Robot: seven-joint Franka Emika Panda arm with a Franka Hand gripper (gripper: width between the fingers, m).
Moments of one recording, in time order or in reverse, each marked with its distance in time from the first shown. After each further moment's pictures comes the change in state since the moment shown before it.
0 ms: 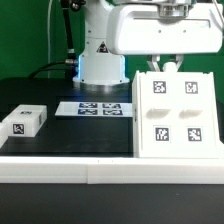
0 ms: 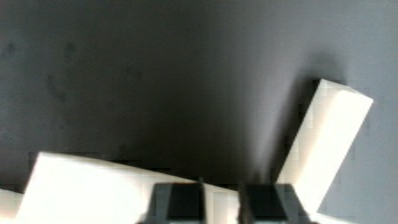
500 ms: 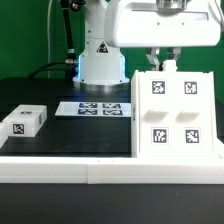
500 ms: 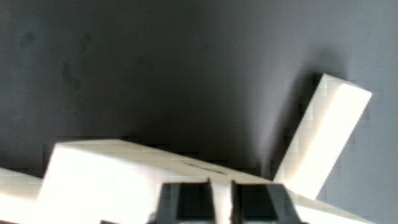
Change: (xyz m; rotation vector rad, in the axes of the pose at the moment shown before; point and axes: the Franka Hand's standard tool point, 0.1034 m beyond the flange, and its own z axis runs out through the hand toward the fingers) arm 0.010 0.007 -0.020 0.001 -0.015 -0.017
